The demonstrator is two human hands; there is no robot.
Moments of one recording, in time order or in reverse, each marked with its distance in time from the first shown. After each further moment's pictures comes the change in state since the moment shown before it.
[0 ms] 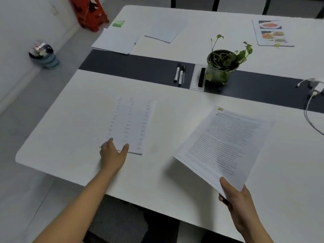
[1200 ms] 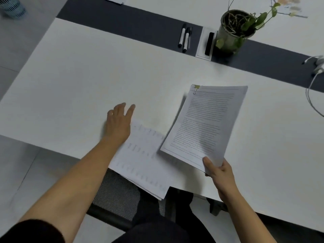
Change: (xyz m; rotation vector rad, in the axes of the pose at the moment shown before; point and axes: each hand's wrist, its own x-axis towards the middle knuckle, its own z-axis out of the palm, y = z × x) left_hand 0.058 -0.043 0.036 0.664 0.004 0.695; right_hand 0.004 0.053 0.047 -0.339 -0.001 -0.007
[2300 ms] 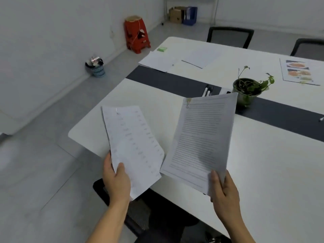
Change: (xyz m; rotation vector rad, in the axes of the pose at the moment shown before) left_hand -0.210 0.102 -0.155 -1.297 0.806 -0.870; right_hand -0.091 -0.055 -0.011 -0.097 -0.087 -0.566
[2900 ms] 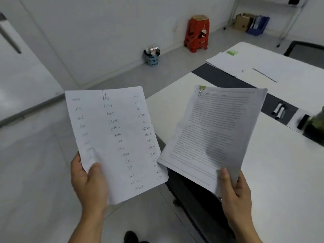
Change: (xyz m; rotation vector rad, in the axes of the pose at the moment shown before) left_hand 0.047 -0.003 -0.270 -0.105 0.518 0.032; right_hand -0.103 -0.065 0.171 0.117 -0.219 -0.091
